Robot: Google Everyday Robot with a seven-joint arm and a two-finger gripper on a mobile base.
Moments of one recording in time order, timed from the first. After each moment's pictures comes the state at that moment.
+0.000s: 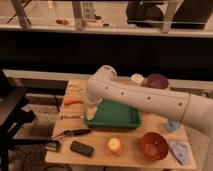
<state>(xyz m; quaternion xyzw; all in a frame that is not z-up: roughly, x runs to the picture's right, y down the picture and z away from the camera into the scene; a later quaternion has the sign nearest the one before) -0.109 0.074 0.726 -0.19 -0.23 -0.15 0.94</state>
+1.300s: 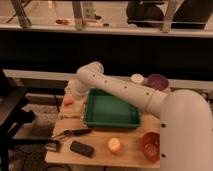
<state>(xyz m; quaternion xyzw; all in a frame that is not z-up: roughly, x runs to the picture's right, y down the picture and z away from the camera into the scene) -0.199 0.056 0.797 -0.22 -0.33 -0.17 0.90</state>
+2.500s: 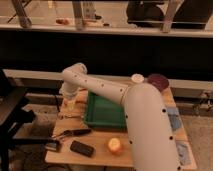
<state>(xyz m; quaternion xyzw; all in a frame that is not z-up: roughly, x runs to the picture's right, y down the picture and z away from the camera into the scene) -0.237 0.066 0.874 -0.26 -0.26 -0.20 0.91</state>
